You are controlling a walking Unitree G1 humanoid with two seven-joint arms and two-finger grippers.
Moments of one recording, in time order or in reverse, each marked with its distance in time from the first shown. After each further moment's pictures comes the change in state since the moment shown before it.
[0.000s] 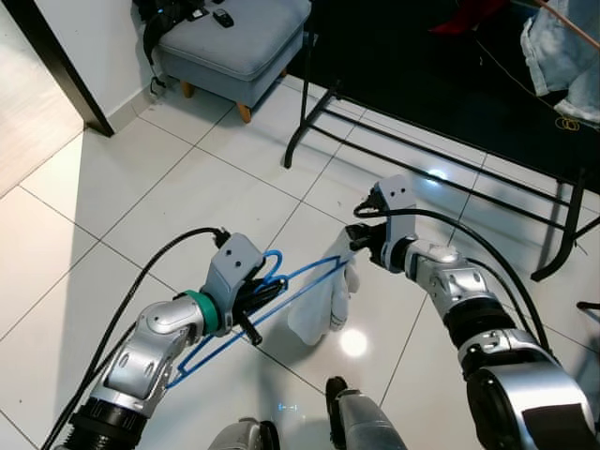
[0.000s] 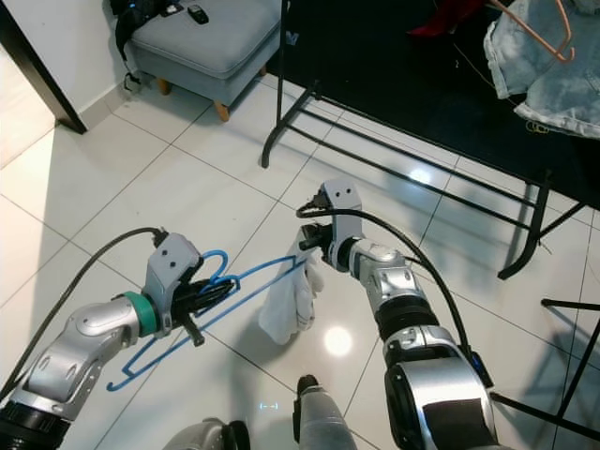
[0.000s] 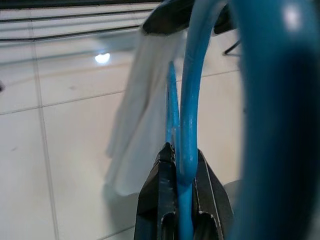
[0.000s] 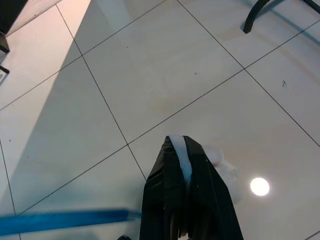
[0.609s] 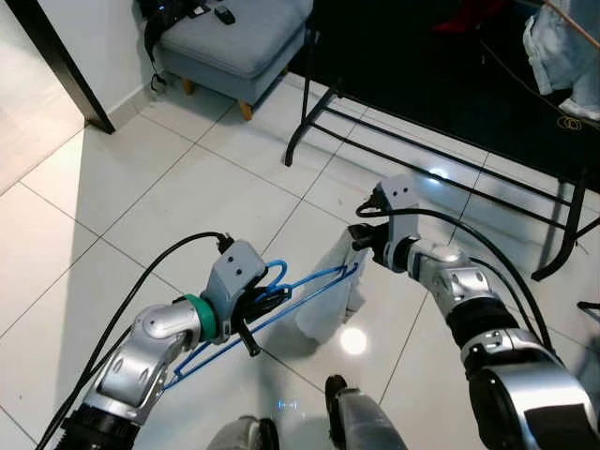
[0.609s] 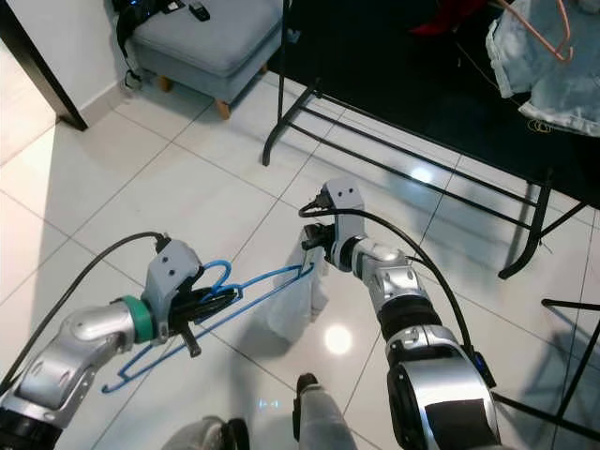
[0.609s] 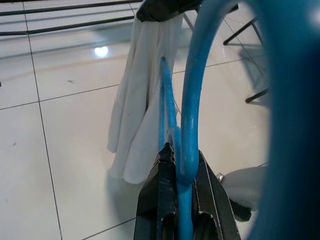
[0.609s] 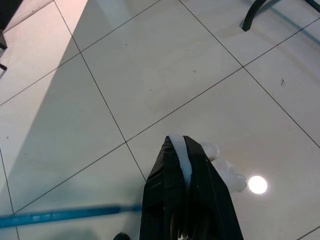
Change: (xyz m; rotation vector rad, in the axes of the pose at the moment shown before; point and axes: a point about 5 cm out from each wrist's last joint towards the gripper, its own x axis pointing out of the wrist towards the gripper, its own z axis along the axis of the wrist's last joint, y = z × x) left arm 0.002 -0.002 -0.004 0.030 0.042 0.003; right arm -0.002 -0.003 0.000 -0.005 0.003 -0.007
